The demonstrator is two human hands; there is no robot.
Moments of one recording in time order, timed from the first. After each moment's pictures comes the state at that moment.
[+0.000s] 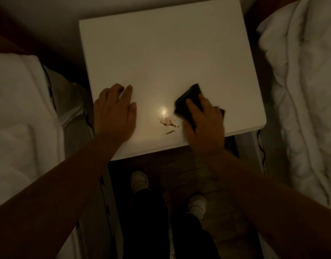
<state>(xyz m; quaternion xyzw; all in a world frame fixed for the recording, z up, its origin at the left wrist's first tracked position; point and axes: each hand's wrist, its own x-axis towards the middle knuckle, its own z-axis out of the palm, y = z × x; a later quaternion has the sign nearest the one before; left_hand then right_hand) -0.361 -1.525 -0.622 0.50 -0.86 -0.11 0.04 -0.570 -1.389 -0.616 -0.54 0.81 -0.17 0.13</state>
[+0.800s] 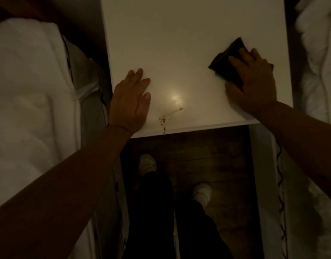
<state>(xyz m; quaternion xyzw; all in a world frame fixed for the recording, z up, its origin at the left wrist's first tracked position) -0.341 -1.499 -0.621 0.48 -0.82 -0.29 0.12 -0.664 -1.426 -0.616 -0.65 0.75 -0.10 0.12</state>
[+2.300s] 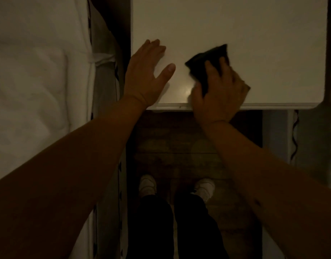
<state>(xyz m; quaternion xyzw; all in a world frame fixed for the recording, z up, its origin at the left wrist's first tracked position) -0.335 -1.485 -0.617 0.52 -0.78 -0.32 0.16 -0.494 -1.391 -0.631 -0.52 0.83 -0.19 0.04</state>
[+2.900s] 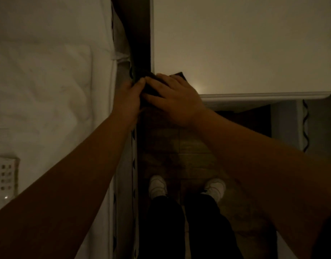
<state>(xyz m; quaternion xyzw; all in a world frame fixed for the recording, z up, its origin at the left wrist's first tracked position) -0.246 -1.440 -0.609 0.60 -0.33 -0.66 0.31 -0.405 -1.406 -0.632 -0.88 0.48 -0.08 0.02</state>
